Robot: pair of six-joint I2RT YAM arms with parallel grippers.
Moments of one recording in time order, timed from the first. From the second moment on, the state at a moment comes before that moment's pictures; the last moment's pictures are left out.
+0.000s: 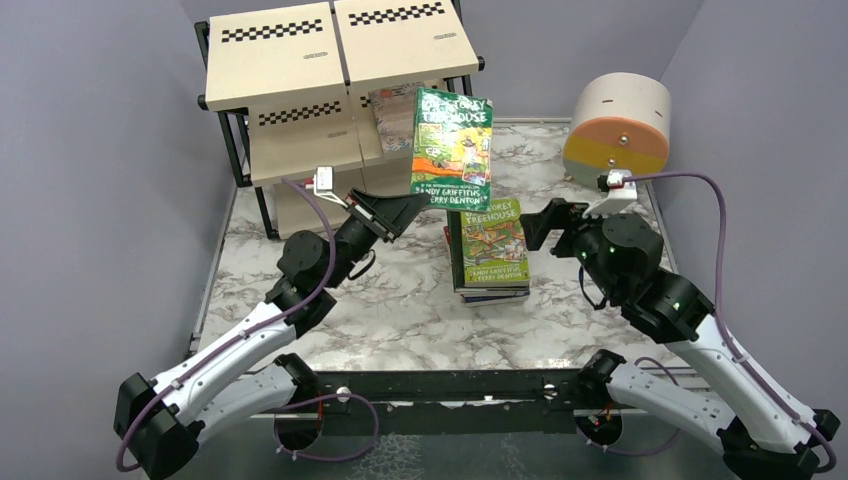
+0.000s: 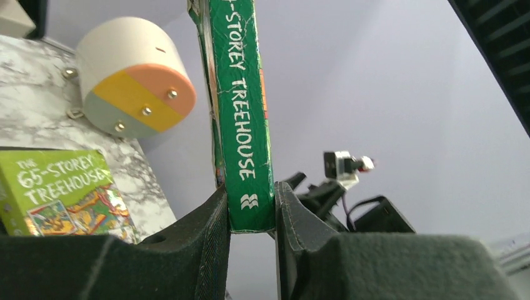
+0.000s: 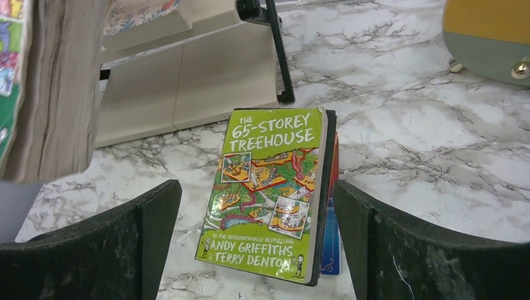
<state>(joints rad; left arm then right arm) -0.76 0.86 0.66 0.52 -0.01 -1.16 0.74 0.75 1.01 -0.52 0.45 0.43</state>
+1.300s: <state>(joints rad) -0.33 1.18 0.83 0.57 0.15 -1.37 0.74 0.72 1.01 -0.53 0.45 0.44</state>
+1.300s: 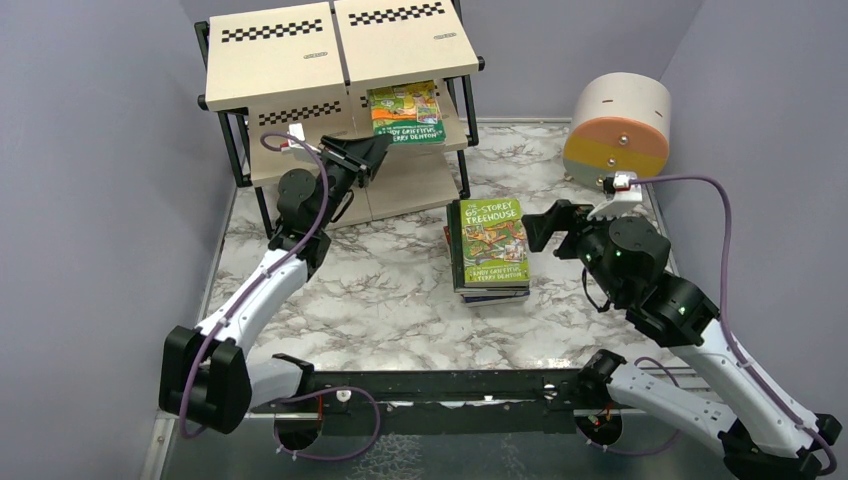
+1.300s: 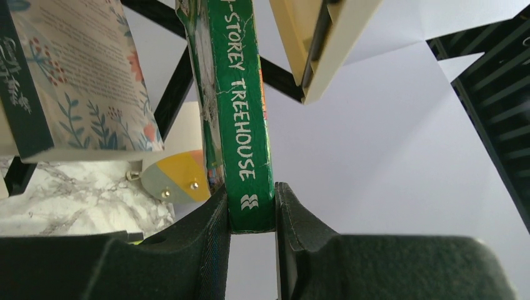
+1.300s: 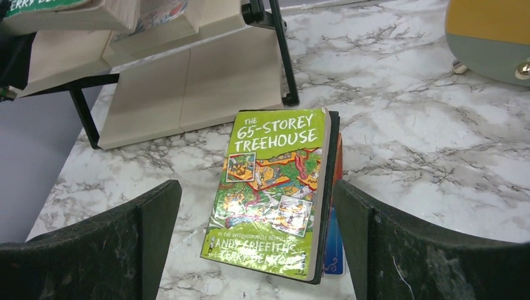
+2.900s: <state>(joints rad) -0.29 1.42 0.90 0.67 0.06 -1.51 0.74 0.78 0.94 -0.47 0.38 0.45</state>
